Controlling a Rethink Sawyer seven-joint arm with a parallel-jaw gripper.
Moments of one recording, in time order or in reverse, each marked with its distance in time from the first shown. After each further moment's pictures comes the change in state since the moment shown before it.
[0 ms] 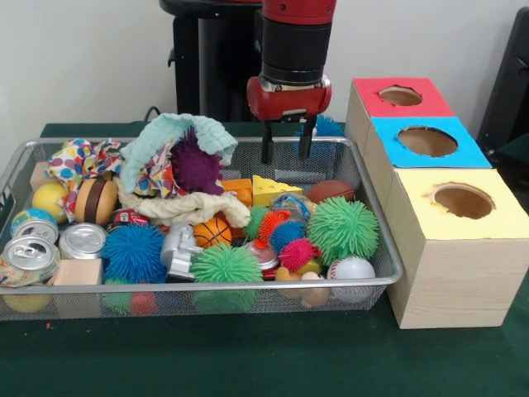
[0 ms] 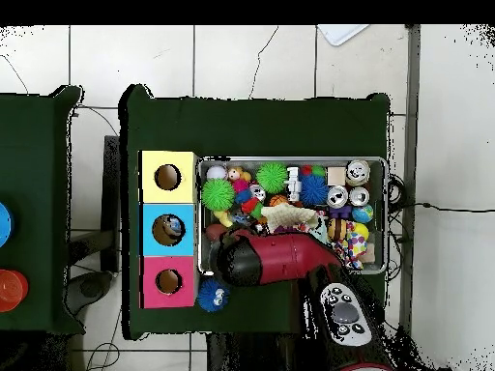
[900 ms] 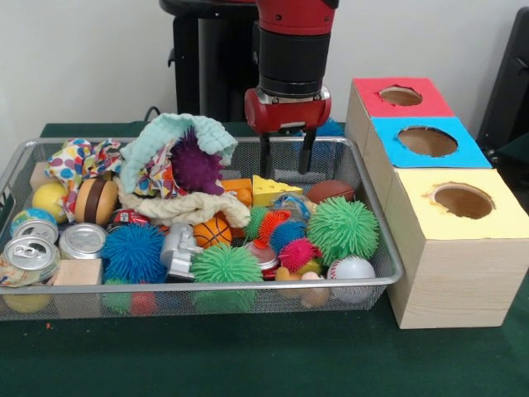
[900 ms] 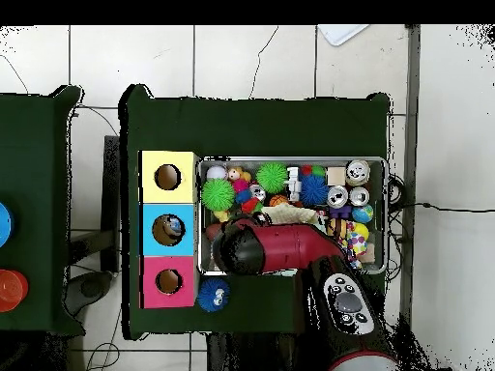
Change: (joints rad) arm -0.006 0.034 0.002 -0.050 0.027 -0.009 0.000
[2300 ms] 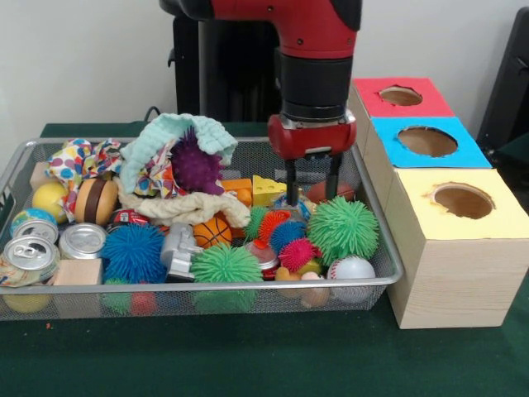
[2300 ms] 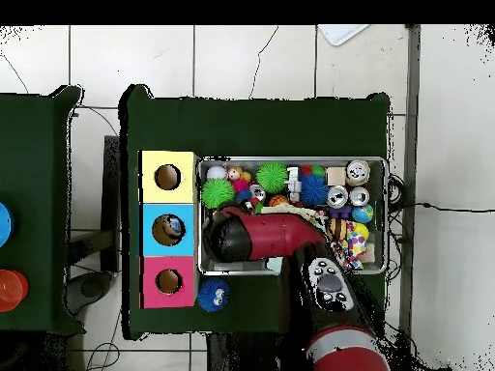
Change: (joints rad) arm 0.069 0.074 -0.006 -0.065 0.082 -0.063 0.003
